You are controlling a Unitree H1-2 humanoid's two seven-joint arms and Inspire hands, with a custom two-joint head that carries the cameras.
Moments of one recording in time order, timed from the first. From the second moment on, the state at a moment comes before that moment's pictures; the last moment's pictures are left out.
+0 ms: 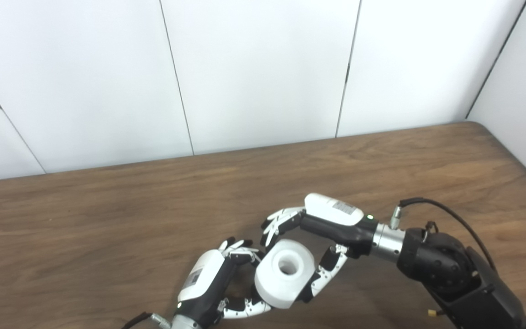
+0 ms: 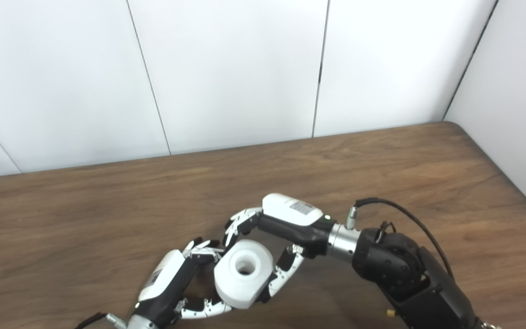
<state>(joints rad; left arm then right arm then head) -0.04 0.11 -0.39 -0.14 0.59 -0.02 -0.16 -0.27 -0.49 0.28 -0.27 -0.32 -0.16 0.55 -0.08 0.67</state>
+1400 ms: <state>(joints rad) -0.04 0.10 -0.39 -0.17 0.59 0.01 -0.18 -0.24 -0.52 0.27 -0.29 -0.30 -0.16 0.55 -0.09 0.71</state>
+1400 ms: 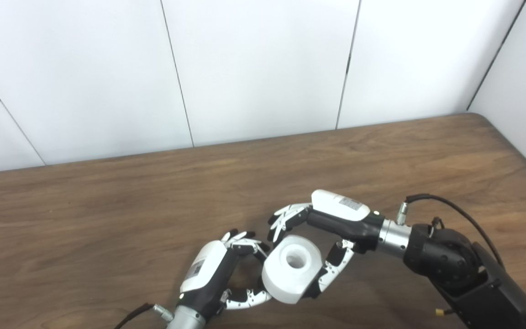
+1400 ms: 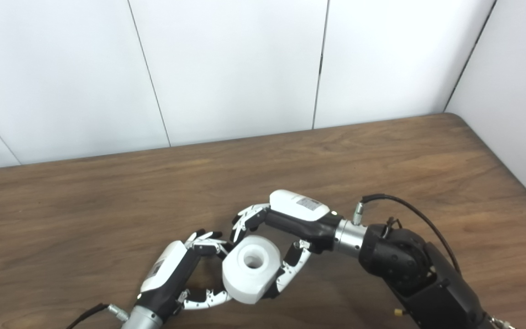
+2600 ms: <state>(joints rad) -0.04 0.10 -0.39 -0.17 0.59 0.01 -0.17 -0.23 -0.56 0.28 -0.33 -0.30 -0.12 0.60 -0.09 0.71</state>
